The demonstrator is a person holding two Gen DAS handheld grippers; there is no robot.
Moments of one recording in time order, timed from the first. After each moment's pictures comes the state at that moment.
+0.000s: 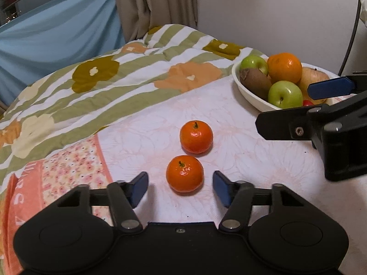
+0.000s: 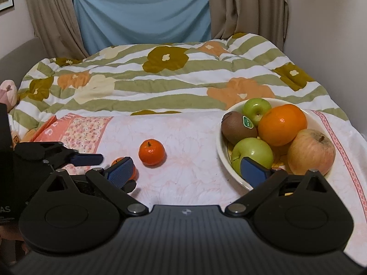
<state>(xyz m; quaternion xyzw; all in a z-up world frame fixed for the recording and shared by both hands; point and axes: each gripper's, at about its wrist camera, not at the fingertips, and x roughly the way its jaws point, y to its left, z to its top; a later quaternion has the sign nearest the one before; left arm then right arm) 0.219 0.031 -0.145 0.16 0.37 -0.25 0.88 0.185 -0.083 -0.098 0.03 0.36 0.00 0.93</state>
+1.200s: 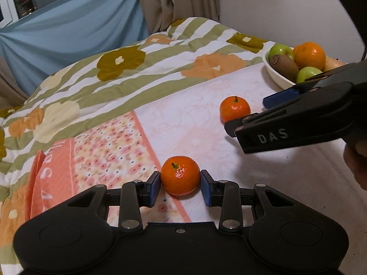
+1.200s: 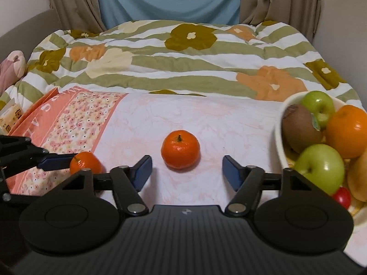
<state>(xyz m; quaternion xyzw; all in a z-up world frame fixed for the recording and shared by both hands) 0.211 0.068 -0.153 0.16 0.38 -0.19 0.89 0.253 -0.039 -0.156 0.00 0.40 0.06 0.92</state>
